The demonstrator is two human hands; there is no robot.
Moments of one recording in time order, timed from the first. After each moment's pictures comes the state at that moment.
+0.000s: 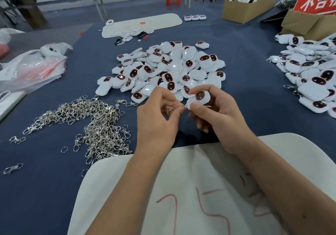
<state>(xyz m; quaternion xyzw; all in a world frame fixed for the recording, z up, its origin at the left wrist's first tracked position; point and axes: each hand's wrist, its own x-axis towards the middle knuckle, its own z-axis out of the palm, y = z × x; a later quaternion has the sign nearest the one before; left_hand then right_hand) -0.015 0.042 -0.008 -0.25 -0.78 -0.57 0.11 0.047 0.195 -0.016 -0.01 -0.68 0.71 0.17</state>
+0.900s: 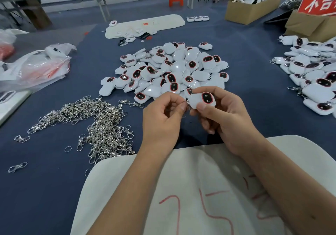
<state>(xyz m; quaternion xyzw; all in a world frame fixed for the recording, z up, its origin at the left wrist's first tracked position) -0.014 0.046 -0.009 -0.23 -0.73 -0.64 0.03 0.050 0.198 -0.014 0.00 -0.63 0.76 0.15</state>
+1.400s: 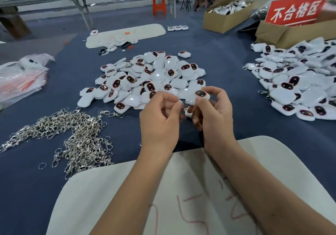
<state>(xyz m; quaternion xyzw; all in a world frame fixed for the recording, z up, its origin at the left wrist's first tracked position) -0.002 0.086 0.004 -0.20 -0.74 -0.65 0.02 0.044 0.201 -0.017 -0.16 -0.55 0.76 0.32</state>
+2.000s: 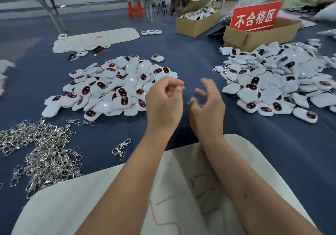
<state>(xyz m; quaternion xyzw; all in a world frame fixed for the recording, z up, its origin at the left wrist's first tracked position) 0.000 0.166 0.027 -0.24 -0.72 -0.65 0.00 0.056 0.250 -0.010 -0.29 -0.73 0.45 0.42</state>
